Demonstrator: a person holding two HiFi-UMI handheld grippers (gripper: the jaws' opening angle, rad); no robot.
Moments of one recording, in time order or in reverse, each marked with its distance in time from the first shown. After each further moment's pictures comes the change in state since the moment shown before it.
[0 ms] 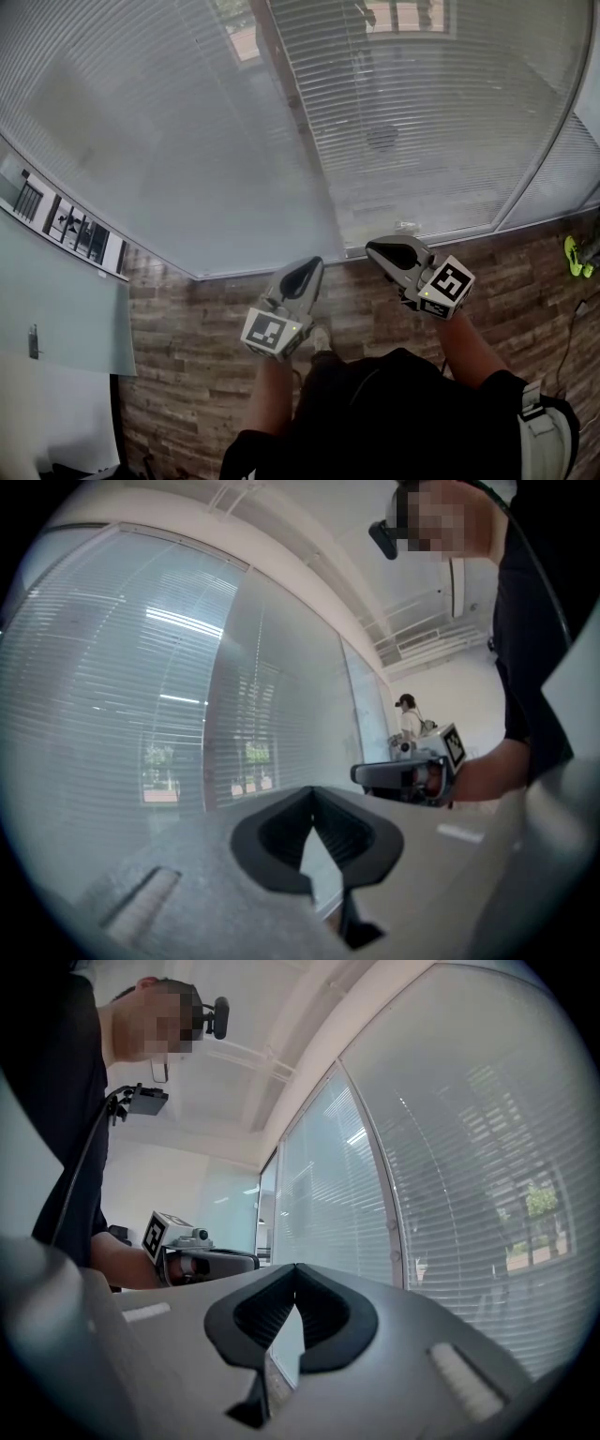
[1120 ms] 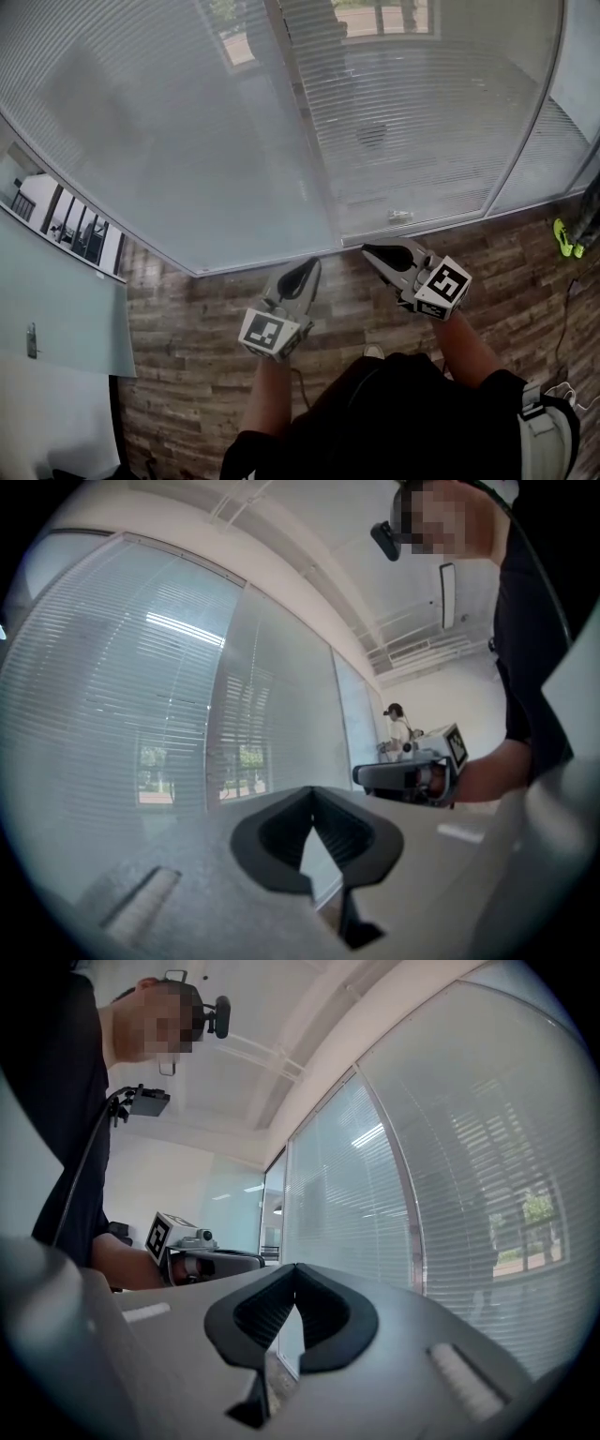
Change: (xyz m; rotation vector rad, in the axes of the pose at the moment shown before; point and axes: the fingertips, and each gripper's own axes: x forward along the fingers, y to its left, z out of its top) left arm -0.079 -0.032 0.015 -0.028 -0.020 -0.036; right arm -0.013 0.095 0.012 -0.035 0.003 -0.015
